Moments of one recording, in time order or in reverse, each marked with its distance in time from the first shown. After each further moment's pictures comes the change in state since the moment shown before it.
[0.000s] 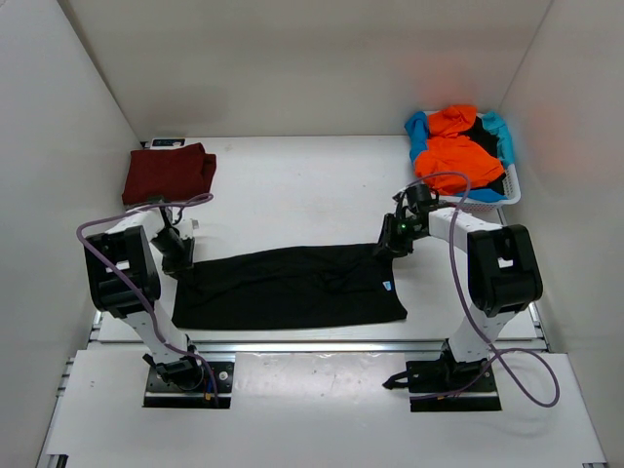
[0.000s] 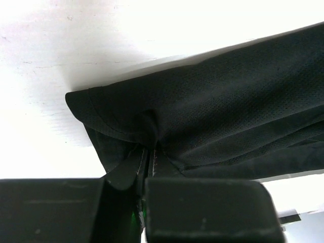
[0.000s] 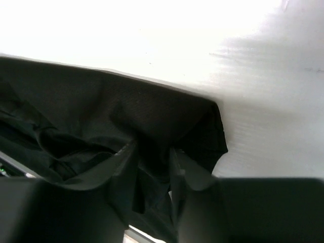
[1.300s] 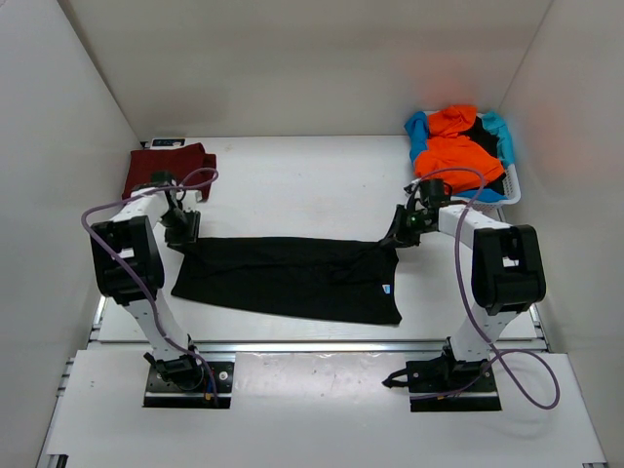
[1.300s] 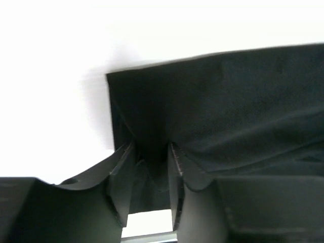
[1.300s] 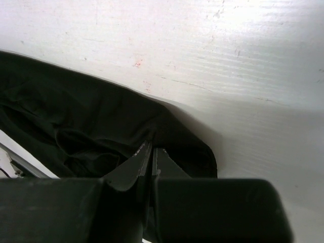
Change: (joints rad) left arm -0.055 0.103 0.207 0.099 -0.015 0.029; right arm -0.089 0.005 0.021 0.058 -0.071 0.003
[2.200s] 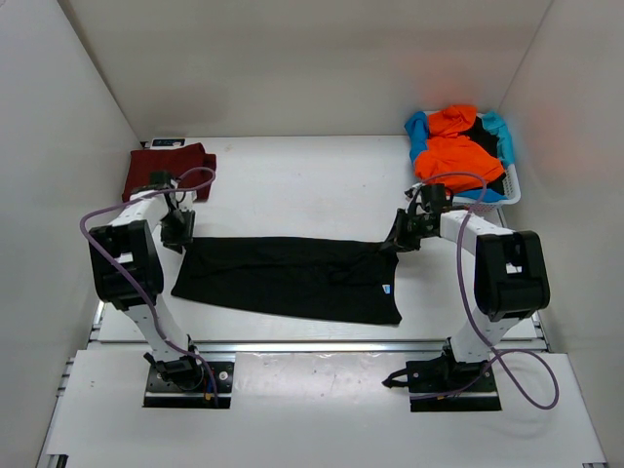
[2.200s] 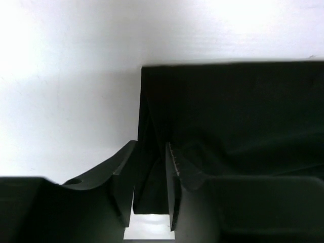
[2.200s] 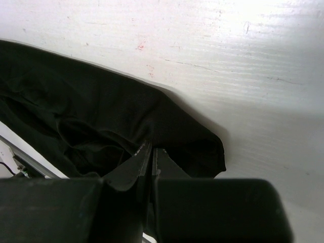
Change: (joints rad) left arm -0.006 -0.050 -0.035 0.072 -0.115 -0.031; right arm 0.005 -0.047 -0.061 0.023 -0.019 0.010
